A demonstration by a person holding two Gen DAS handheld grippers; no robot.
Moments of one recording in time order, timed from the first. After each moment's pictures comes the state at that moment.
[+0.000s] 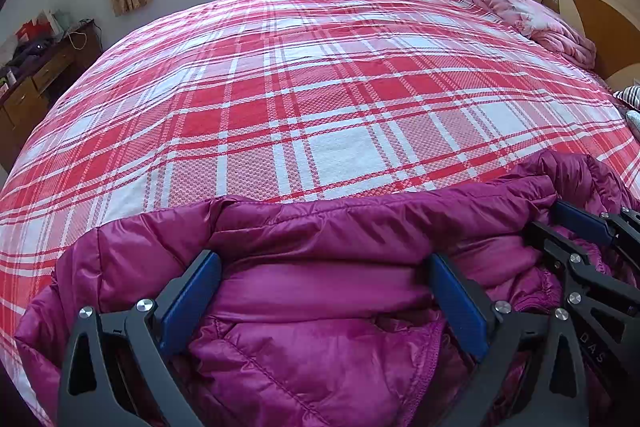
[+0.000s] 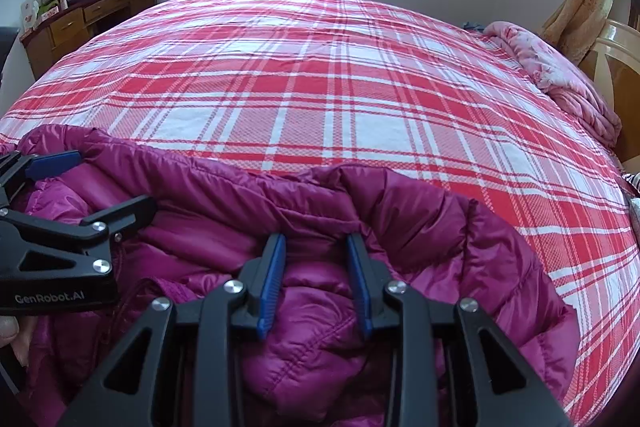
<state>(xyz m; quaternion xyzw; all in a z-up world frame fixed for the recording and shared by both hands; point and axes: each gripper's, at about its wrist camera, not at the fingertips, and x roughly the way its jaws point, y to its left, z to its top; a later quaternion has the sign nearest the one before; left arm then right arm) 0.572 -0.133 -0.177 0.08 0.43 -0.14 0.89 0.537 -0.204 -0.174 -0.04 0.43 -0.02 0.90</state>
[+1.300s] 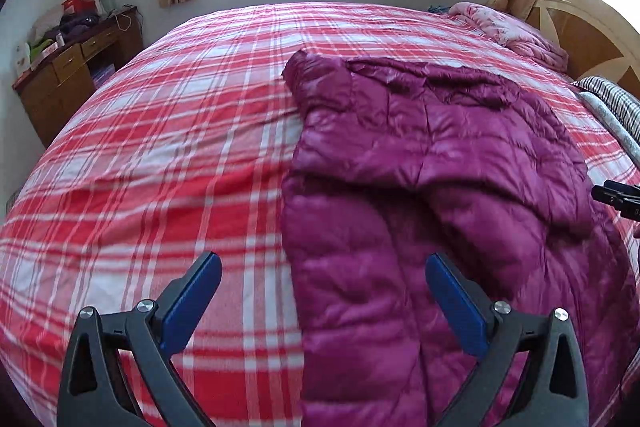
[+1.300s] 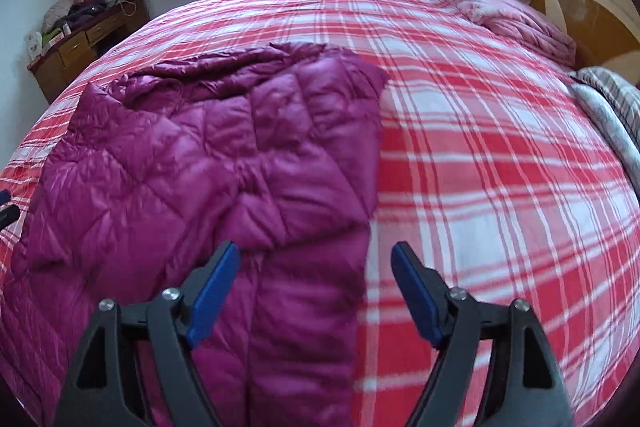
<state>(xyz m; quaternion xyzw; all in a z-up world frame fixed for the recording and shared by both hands) 0.298 0.044 -0.140 0.05 0.41 -0.12 0.90 0.283 -0.283 -0.150 0.05 0.45 -0.04 0.89</state>
